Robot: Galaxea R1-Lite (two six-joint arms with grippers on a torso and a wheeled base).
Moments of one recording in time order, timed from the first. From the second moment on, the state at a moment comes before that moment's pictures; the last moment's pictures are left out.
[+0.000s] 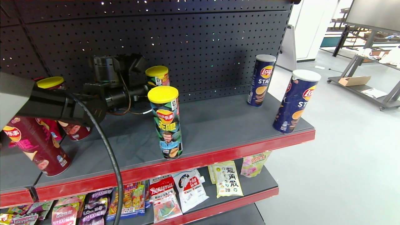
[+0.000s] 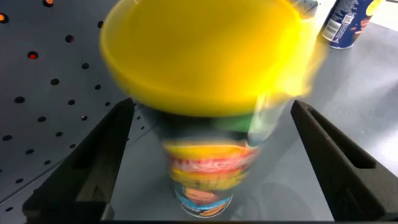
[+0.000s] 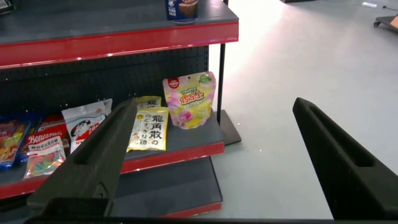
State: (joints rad) left arm -0.25 2.02 -1.31 -0.54 -0.28 0.08; right arm 0.00 0.00 0.00 0.00 0.01 -0.01
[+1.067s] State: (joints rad) left arm -0.17 1.76 -0.78 -0.78 -0.26 0.08; right arm 0.00 0.00 0.00 0.00 0.01 -0.01
